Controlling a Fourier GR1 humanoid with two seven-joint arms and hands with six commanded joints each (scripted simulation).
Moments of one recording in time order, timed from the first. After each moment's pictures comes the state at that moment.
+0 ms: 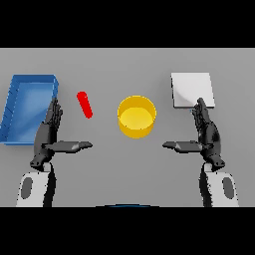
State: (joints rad) left arm 0.00 0.00 0.00 -1.57 0.00 0.00 0.00; right arm 0.00 0.00 0.00 -1.57 0.00 0.00 0.00
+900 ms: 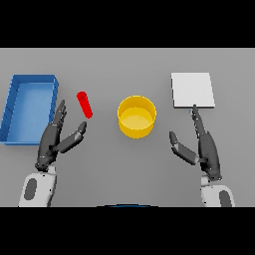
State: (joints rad) left arm 0.01 0.04 -0.09 -1.59 -0.18 0.03 0.01; right arm 0.13 -0.05 0.14 -1.71 0.27 -0.06 -0.12
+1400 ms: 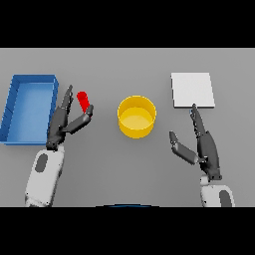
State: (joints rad) left arm -0.25 0.03 -0.01 -1.24 -0.18 0.08 -0.08; right arm 0.13 -0.03 0.13 -1.71 0.23 -0.04 -0.13
